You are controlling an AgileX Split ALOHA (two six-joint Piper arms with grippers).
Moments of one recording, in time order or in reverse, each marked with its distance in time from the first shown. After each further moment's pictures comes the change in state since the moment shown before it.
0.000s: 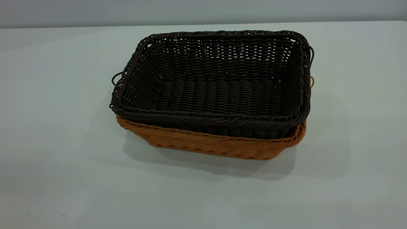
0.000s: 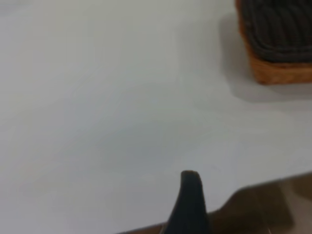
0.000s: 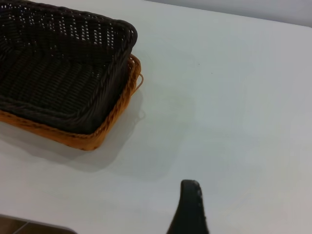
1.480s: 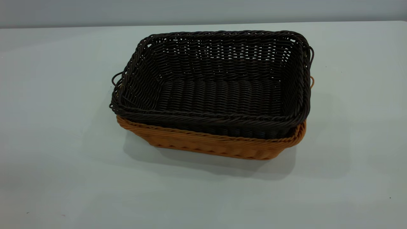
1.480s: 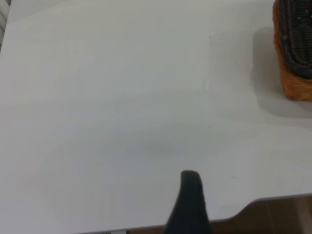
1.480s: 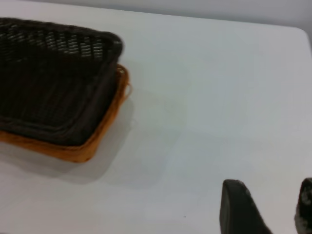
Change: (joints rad) left arm 0.104 -0.018 0.000 0.000 0.000 0.000; right arm 0.108 -0.033 0.006 -0.131 -0.011 0.185
